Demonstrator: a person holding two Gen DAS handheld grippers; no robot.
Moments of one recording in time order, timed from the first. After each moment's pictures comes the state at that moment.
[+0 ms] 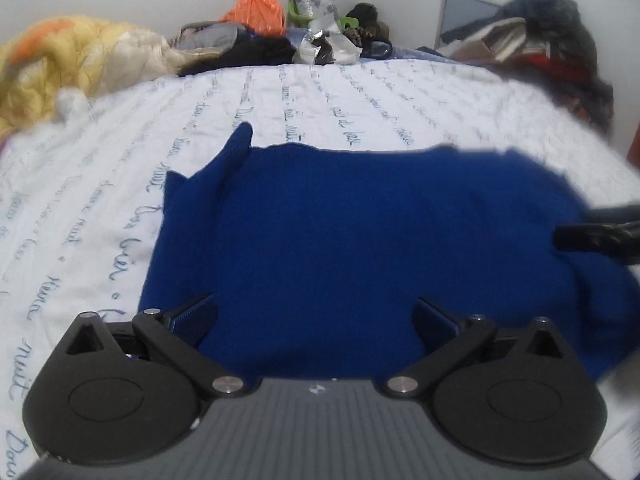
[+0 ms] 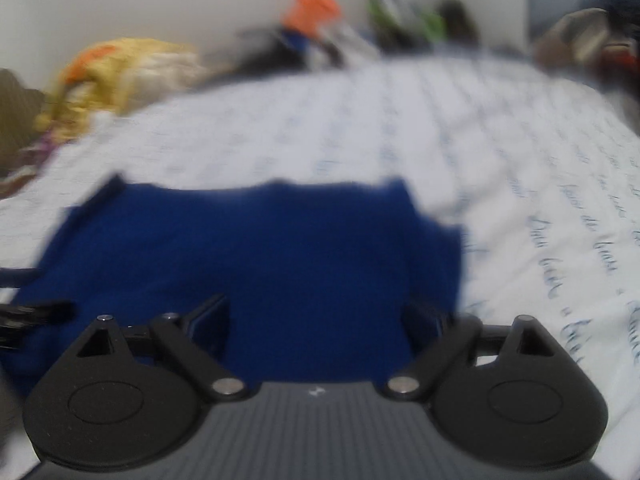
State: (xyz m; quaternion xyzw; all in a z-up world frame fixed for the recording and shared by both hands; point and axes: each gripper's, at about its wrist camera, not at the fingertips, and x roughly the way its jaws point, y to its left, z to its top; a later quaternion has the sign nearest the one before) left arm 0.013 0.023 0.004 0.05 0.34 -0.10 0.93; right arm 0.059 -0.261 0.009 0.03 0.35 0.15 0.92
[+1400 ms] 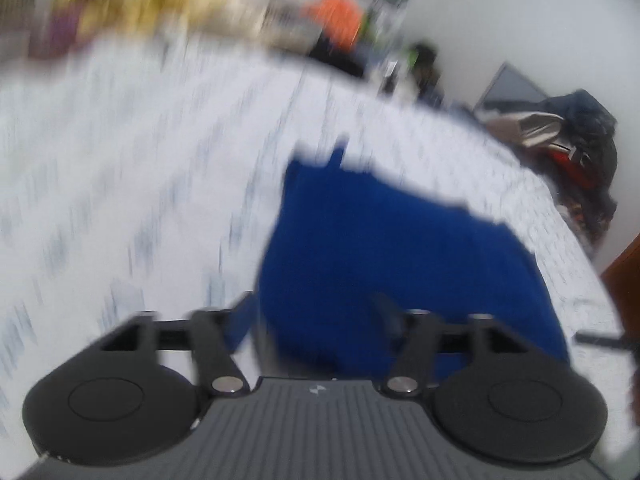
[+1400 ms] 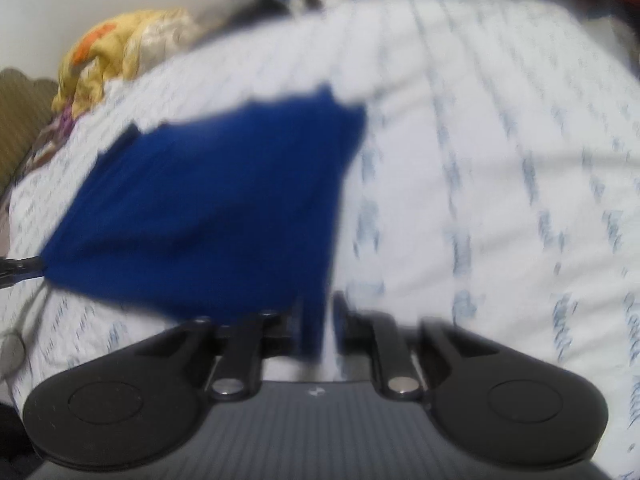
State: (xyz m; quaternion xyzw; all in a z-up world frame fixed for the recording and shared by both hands) left arm -0.061 0.126 0.071 -0.12 0.34 -0.06 0.93; right arm -0.004 -0.355 0.037 0.09 0.42 0.12 0.89
